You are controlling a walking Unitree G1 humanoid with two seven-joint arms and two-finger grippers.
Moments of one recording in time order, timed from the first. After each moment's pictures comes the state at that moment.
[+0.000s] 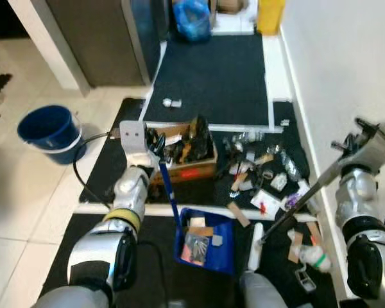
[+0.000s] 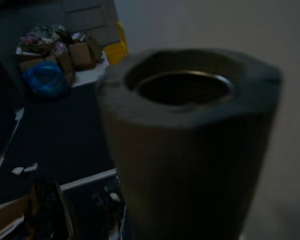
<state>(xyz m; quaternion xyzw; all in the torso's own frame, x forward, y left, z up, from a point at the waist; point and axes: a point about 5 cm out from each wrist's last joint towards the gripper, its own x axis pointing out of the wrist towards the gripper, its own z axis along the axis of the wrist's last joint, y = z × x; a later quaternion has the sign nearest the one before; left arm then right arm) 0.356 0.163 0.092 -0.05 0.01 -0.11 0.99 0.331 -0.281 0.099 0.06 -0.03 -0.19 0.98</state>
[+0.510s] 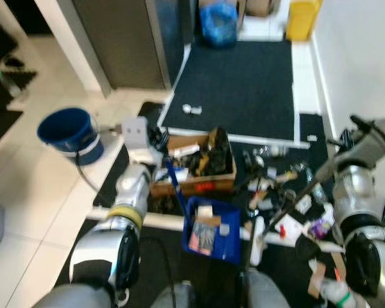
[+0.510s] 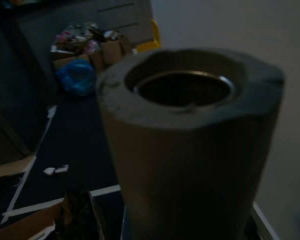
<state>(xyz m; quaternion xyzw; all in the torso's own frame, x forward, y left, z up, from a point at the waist) 0.350 0.157 0.085 -0.06 0.01 -0.13 0.99 0.333 -0.273 0.099 0.07 -0.03 -0.18 0.98</state>
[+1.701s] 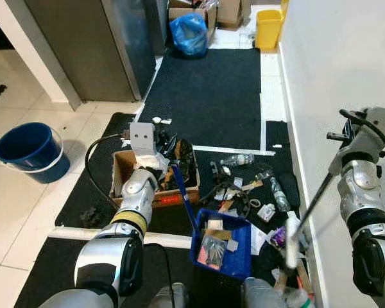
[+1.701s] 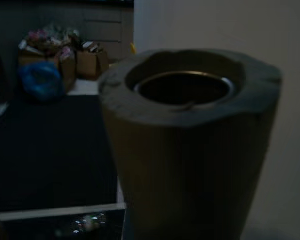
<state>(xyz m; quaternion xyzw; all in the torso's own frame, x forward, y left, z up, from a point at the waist) 0.340 0.149 0.070 -0.08 0.03 -0.15 0.99 0.340 -0.273 0.117 -0.07 -0.04 -0.16 0.98</state>
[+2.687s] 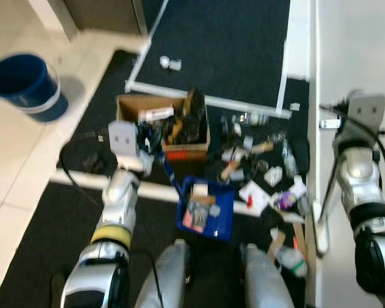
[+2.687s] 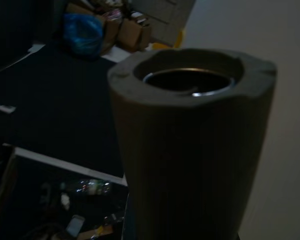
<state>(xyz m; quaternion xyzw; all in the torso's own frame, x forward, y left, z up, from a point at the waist) 0.327 0.174 0.106 -0.01 -0.10 -0.14 0.99 0.354 -0.254 0.147 -0.15 -0.11 -0.11 0.98</state>
